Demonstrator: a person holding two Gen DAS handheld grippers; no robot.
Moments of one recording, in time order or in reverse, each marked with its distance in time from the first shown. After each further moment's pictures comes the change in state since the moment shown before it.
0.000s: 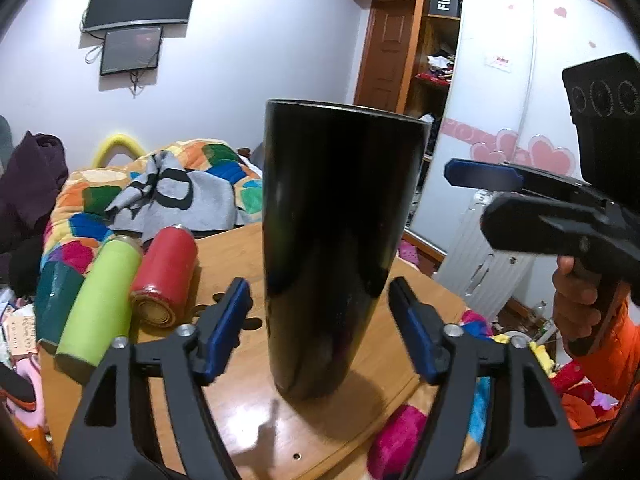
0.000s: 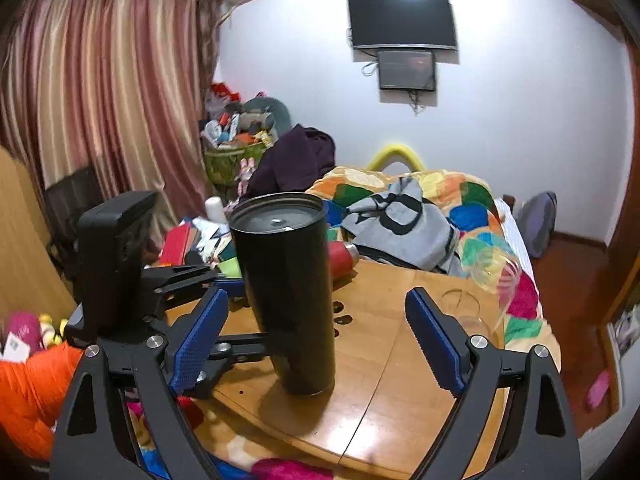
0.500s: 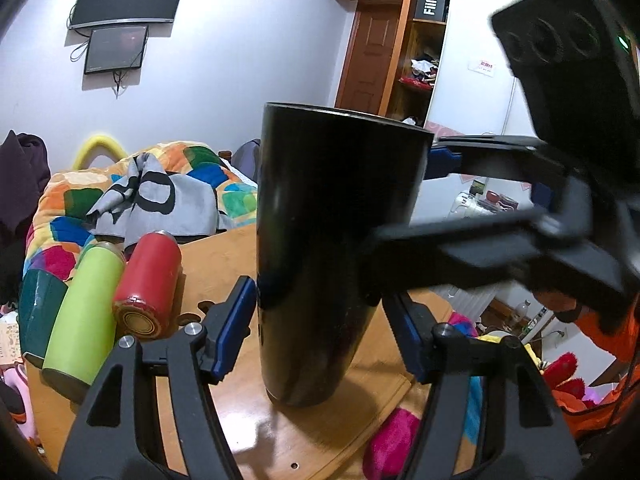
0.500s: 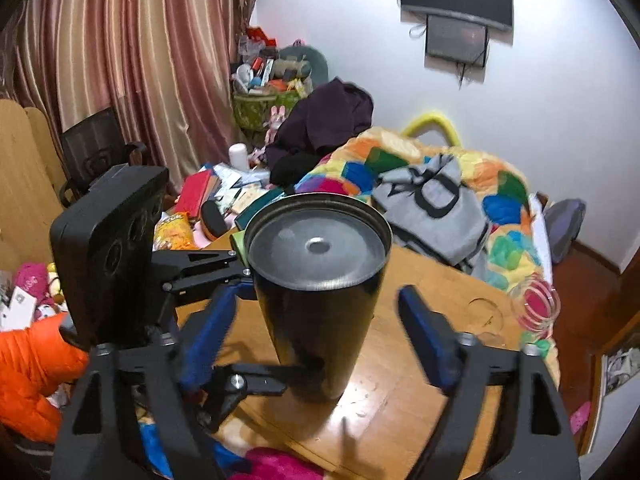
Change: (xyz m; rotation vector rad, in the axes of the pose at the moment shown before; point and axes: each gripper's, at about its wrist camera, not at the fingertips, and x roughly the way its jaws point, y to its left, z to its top) left arm 0.009 0.011 0.003 0.004 -0.008 -0.094; right arm 0.049 0.020 0.029 -0.164 0.179 0.081
